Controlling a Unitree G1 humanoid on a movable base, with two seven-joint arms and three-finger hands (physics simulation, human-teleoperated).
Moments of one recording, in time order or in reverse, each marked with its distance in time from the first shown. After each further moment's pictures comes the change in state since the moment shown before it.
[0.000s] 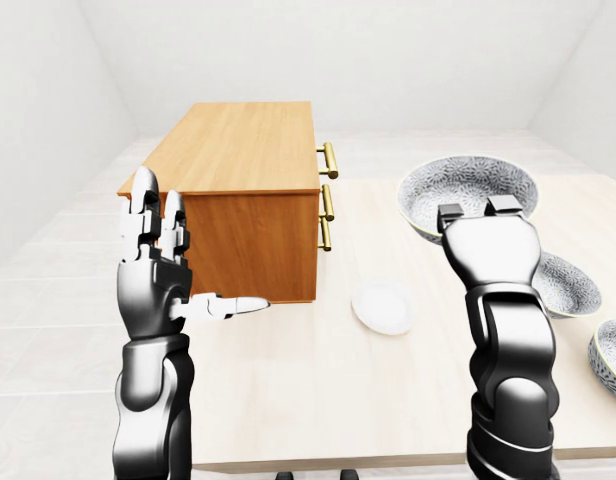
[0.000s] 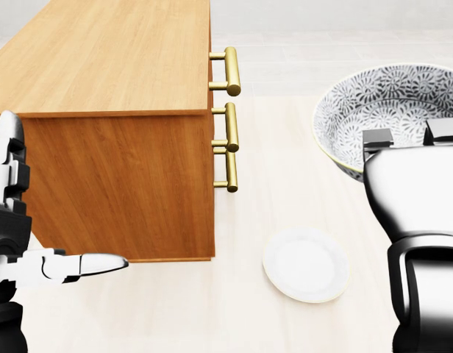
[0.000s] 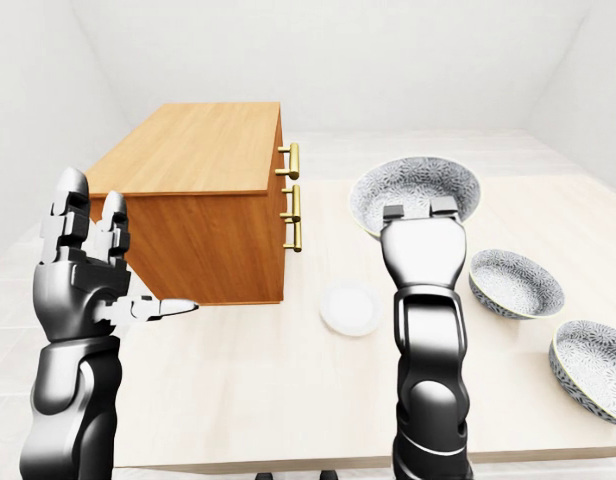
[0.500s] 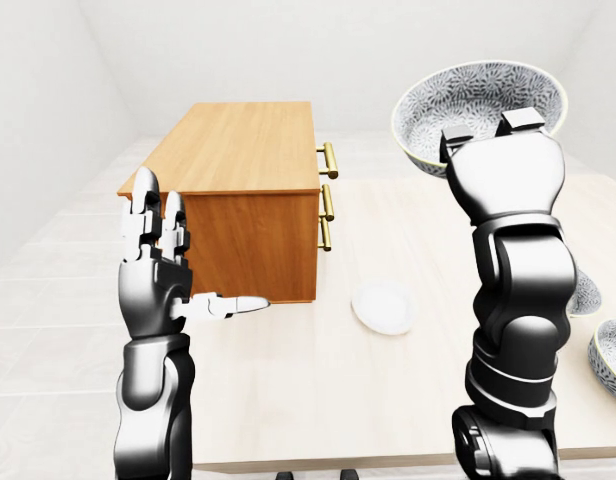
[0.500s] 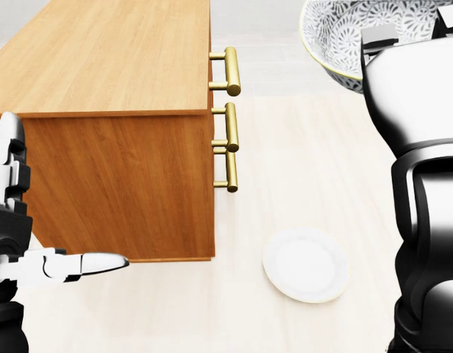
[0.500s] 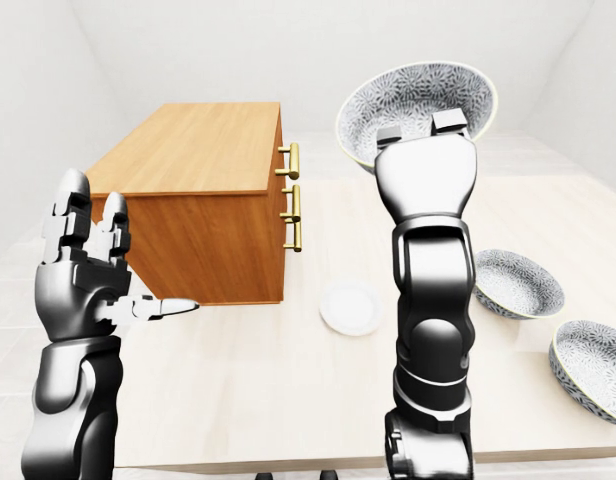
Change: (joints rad) left arm -0.001 -0.001 -0.001 0.006 0.006 0.000 0.003; right arm -0.347 -0.089 -0.015 0.107 0.047 -0.014 0.022
